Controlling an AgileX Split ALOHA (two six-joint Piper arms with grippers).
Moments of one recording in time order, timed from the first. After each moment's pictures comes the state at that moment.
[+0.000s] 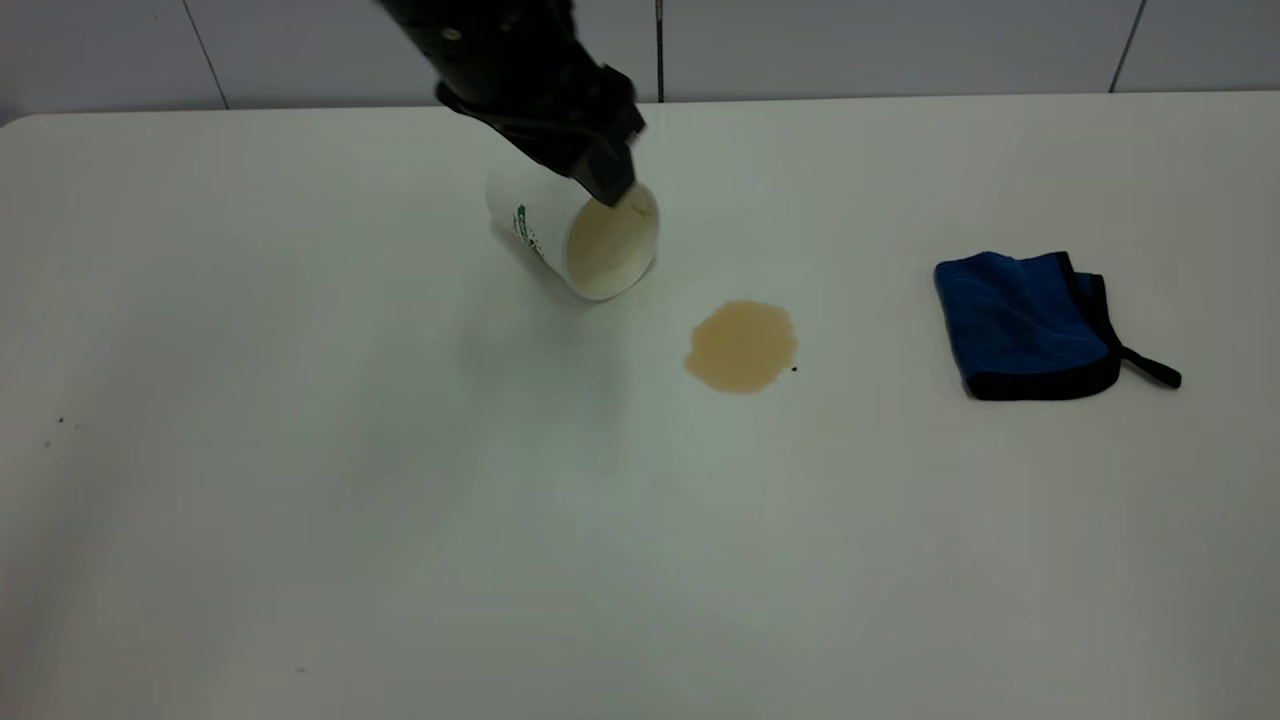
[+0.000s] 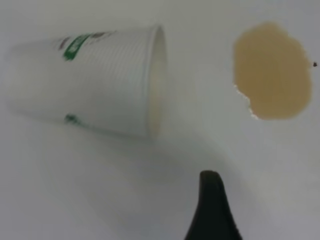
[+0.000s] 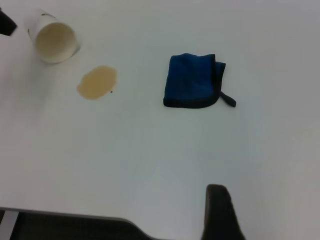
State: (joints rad) left arm -0.54 2.13 -1.41 -0.18 0.31 0.40; right arm 0.01 -0.02 -0.47 0.07 1.11 0.02
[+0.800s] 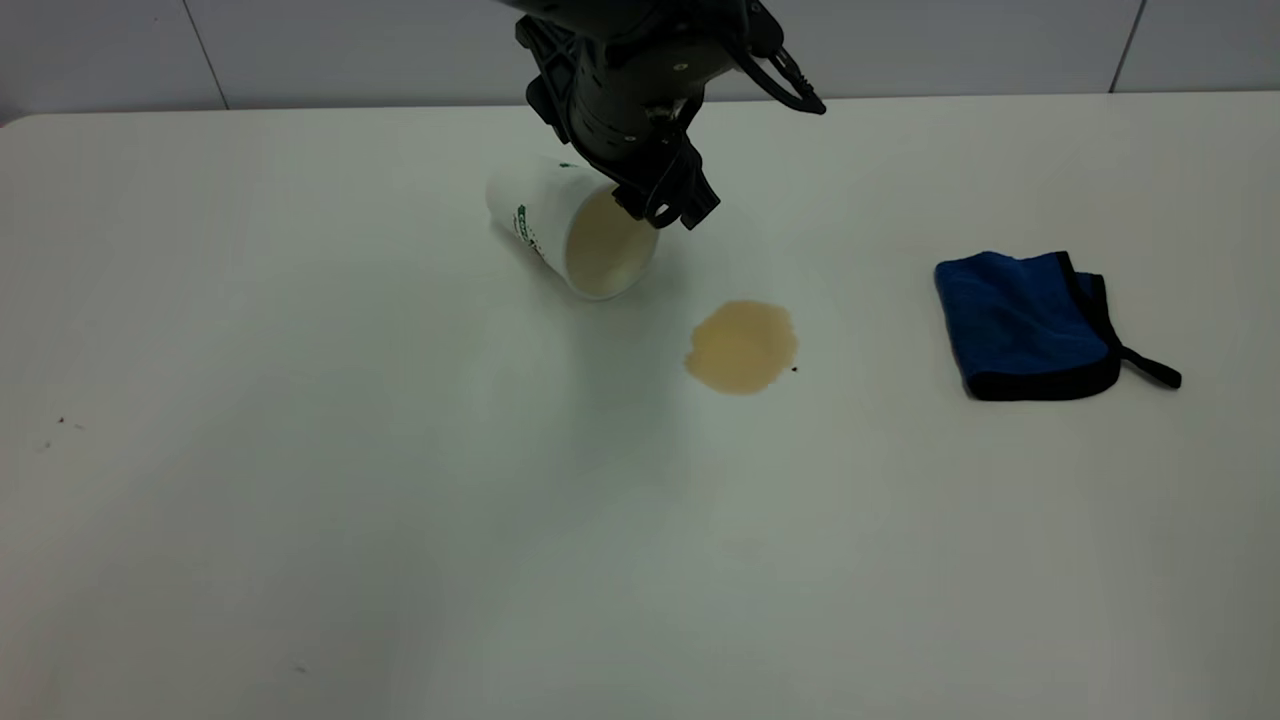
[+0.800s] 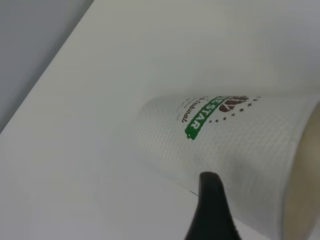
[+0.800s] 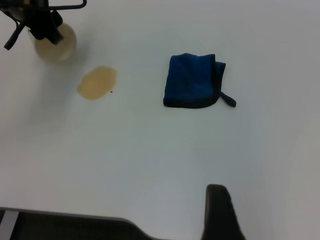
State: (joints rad) left arm -0.71 2.53 -1.85 0.97 0.61 -0.61; right arm 0.01 -0.02 -0.47 0.07 1.11 0.02
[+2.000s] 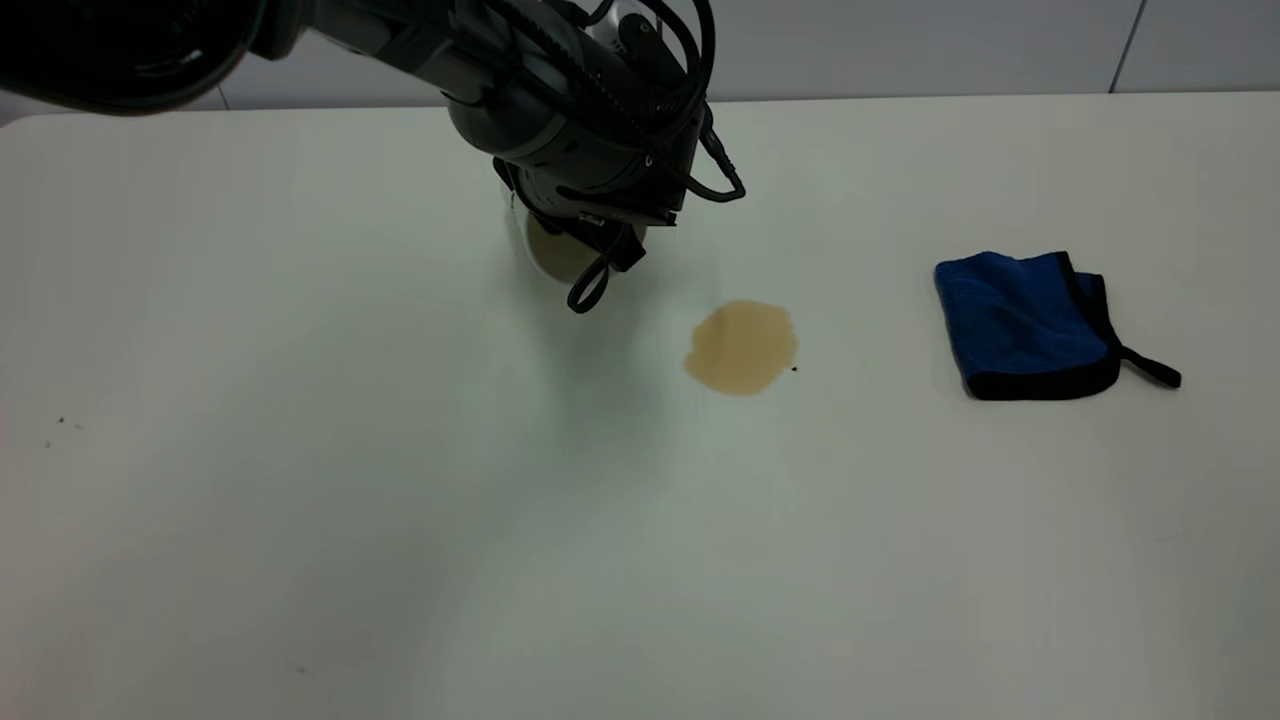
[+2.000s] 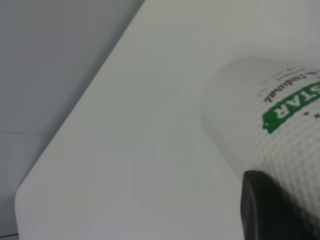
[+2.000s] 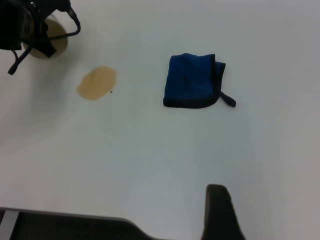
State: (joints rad) left arm -0.67 2.69 -1.86 1.37 0.70 -0.94; right arm 0.01 -0.02 -0.47 0.07 1.11 0.02
